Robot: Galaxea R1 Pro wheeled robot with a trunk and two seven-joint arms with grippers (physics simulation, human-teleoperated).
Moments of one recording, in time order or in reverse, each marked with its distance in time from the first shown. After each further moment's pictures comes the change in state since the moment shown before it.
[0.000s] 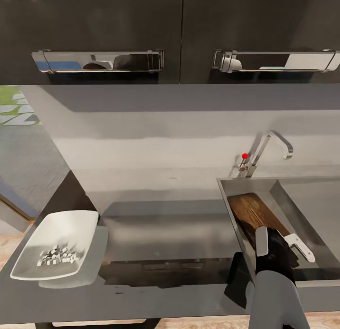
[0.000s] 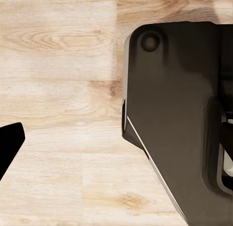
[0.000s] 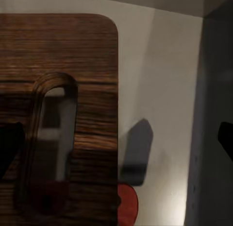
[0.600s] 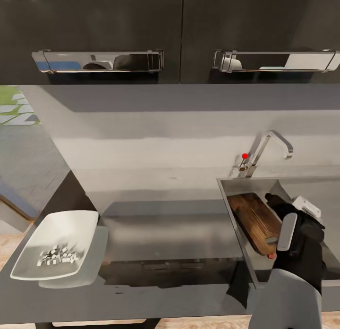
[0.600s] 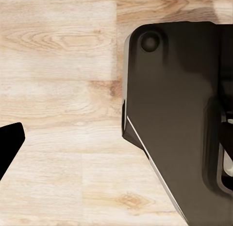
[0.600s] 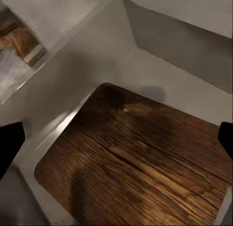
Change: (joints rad) left arm 0.000 0.000 0.000 0.000 0.000 0.000 -0.001; right arm 0.001 0.000 0.019 -0.444 0.157 0.436 0.677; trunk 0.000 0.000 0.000
